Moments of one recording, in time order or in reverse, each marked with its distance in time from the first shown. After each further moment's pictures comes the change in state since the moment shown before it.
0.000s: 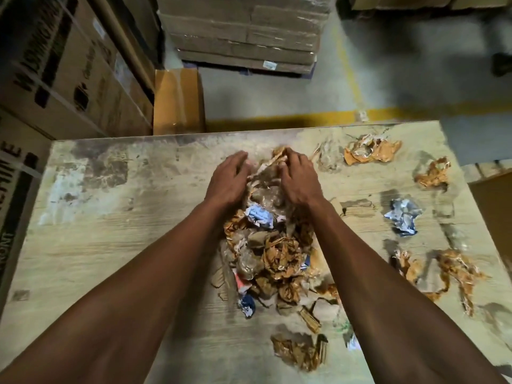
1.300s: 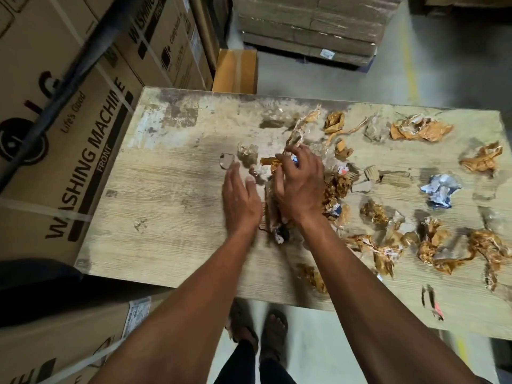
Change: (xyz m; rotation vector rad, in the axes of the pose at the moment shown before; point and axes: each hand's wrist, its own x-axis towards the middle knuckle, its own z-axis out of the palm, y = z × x) left_hand -0.204 -0.047 0.017 -0.033 0.523 -0.267; right_hand -0.170 -0.087 0.038 -0.119 0.343 -0.422
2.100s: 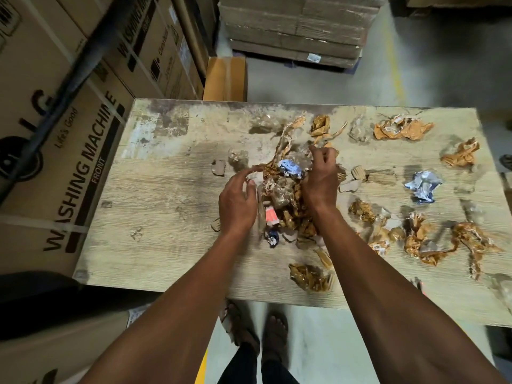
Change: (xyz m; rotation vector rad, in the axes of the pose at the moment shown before) left_hand -0.005 0.032 -0.019 -0.042 -0.030 0.152; right_hand 0.018 0.059 -0.018 0.111 0.036 0.327
